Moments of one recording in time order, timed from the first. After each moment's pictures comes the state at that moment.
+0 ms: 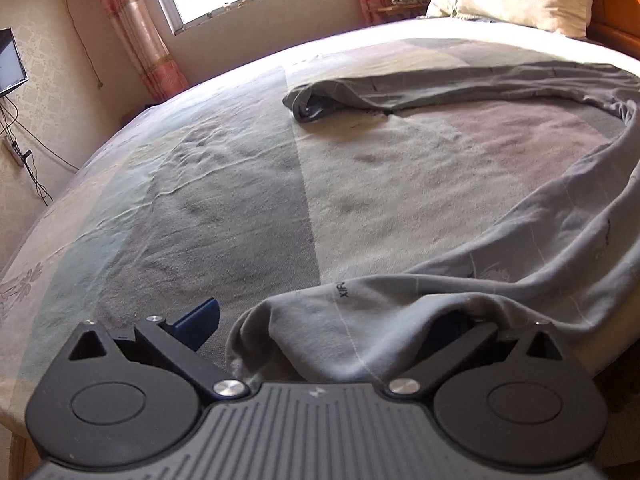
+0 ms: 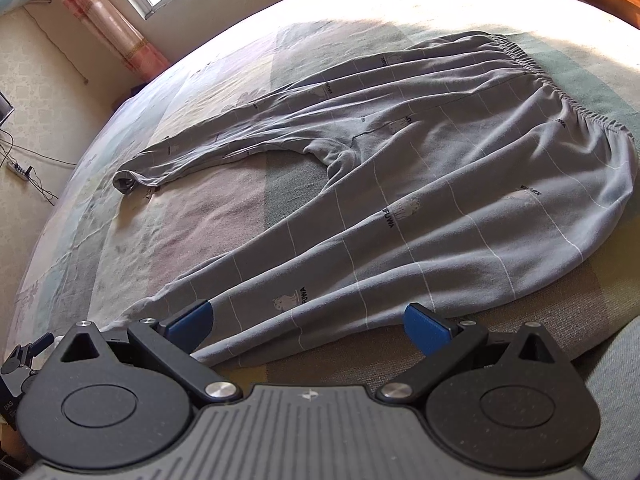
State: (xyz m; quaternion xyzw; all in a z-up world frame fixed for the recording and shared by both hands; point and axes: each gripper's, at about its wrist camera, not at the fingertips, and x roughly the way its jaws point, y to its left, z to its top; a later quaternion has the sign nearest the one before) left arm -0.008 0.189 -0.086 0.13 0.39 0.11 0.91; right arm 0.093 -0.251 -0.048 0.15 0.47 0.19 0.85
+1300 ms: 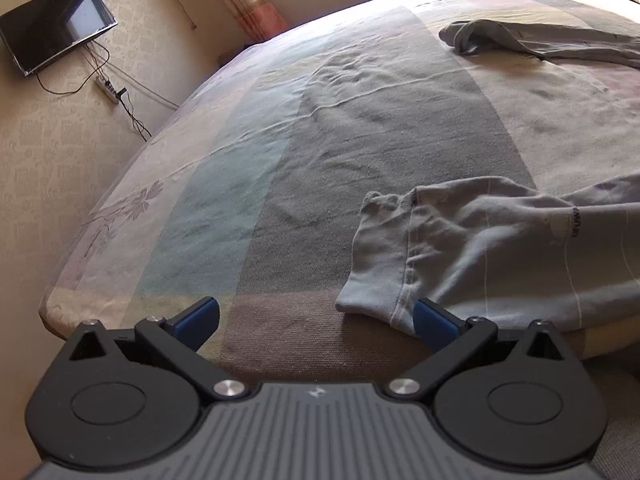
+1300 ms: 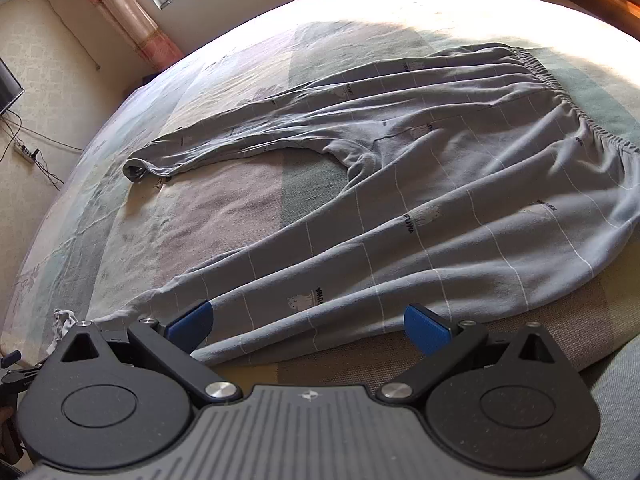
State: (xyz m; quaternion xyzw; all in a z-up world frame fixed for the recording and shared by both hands) left arm -0.062 0.270 -0.061 0.14 0.41 0.24 0.87; right arm 0.092 -0.238 -0.041 0.12 0.47 0.21 0.85
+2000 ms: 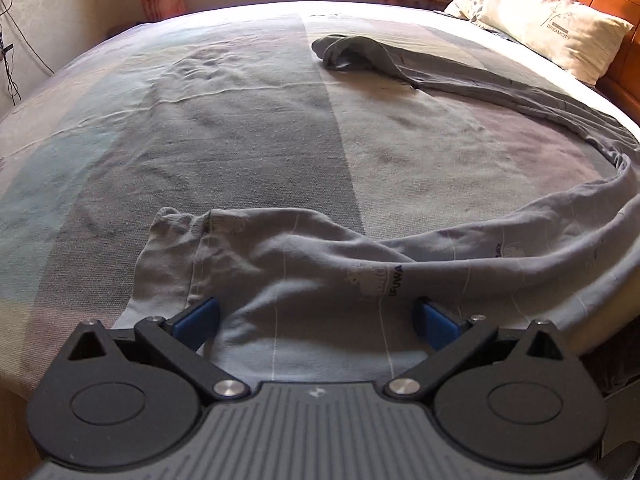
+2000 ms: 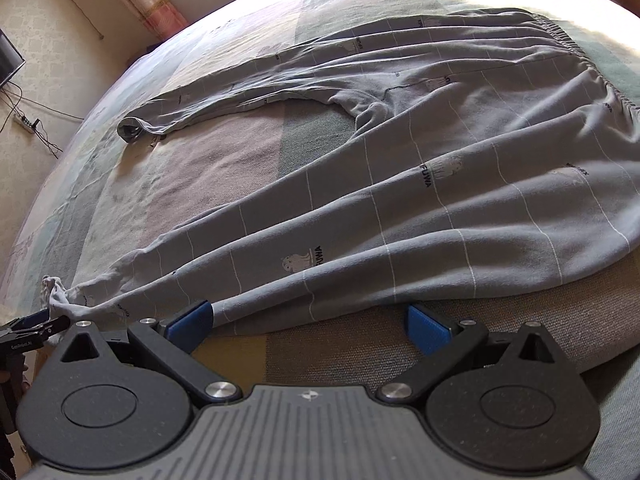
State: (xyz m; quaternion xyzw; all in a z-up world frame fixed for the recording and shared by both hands) left arm -0.027 0.251 -0.090 -0.03 0.42 0.06 0.90; right arm 0.092 -0.230 -0.076 0.11 0.49 0.23 0.83
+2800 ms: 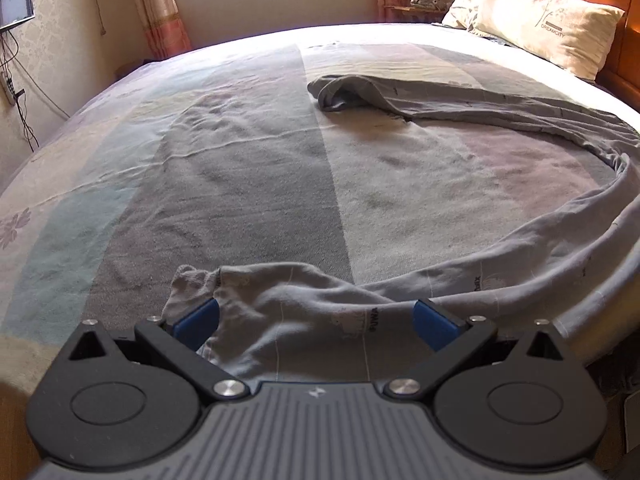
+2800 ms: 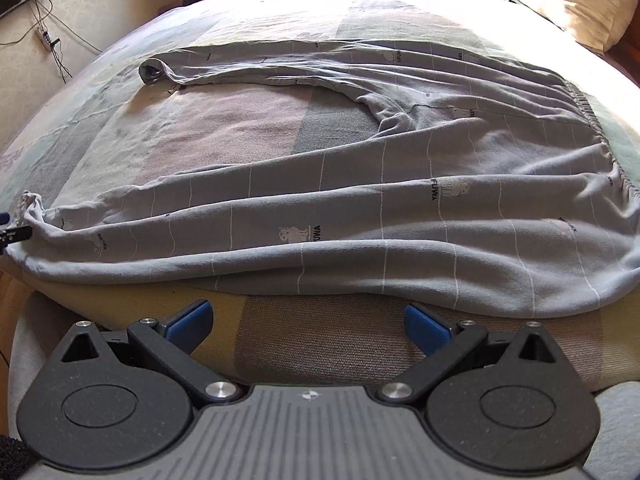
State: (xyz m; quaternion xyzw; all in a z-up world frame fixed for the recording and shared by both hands) left arm -0.026 0.223 -0.043 0.04 0.39 0.08 0.92; right arm 0.073 -0.217 -0.062 -0.05 0.47 0.25 0.85
